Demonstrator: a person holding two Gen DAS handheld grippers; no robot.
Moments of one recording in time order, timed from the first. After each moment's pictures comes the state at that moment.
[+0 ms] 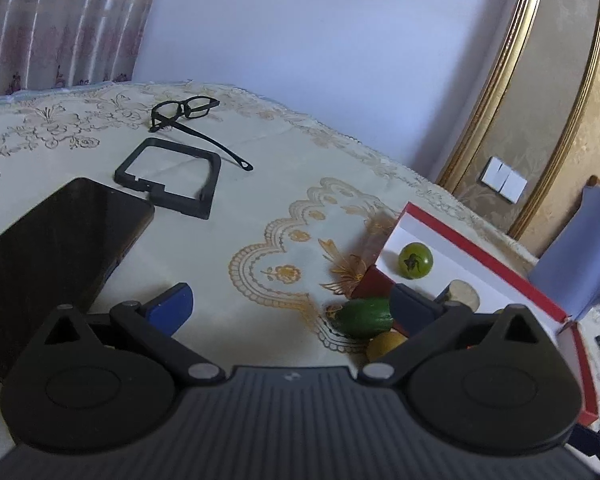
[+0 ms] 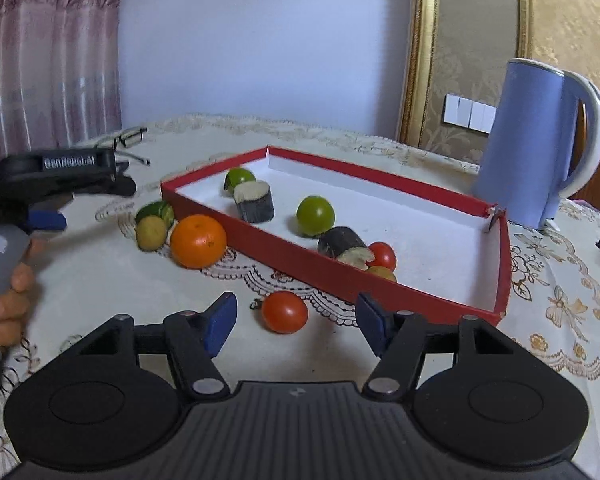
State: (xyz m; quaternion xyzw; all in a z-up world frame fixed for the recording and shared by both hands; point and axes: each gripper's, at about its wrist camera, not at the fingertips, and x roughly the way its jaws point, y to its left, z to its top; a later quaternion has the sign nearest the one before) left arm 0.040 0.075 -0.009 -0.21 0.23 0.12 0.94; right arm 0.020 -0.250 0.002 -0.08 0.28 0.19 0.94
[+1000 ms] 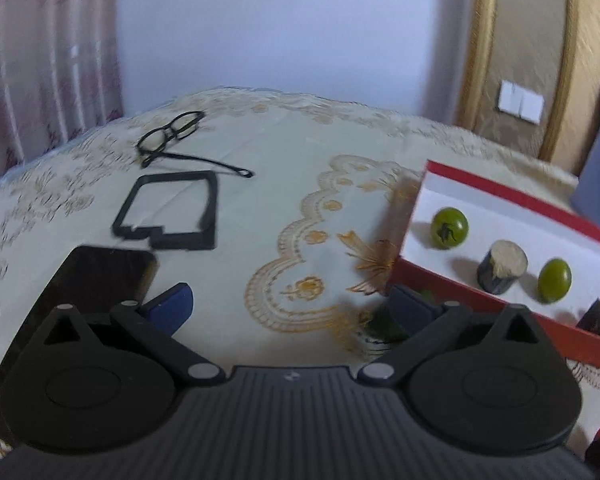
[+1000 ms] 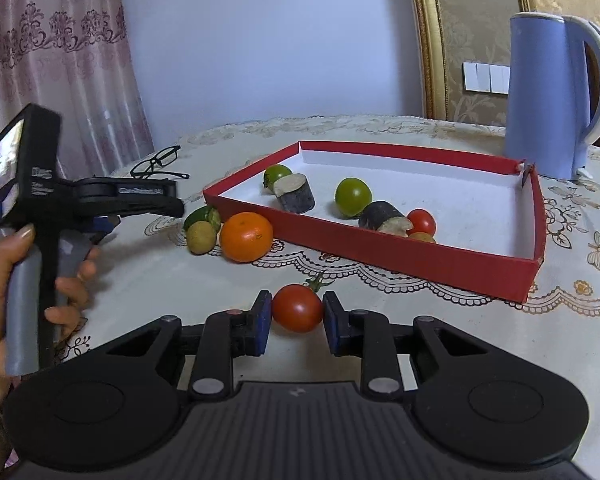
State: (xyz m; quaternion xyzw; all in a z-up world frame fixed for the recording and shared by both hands) left arm 0.076 0.062 -0.001 -0.06 0.29 0.14 0.94; right arm 0.005 -0.267 0.004 0.02 0.30 0.25 0.92
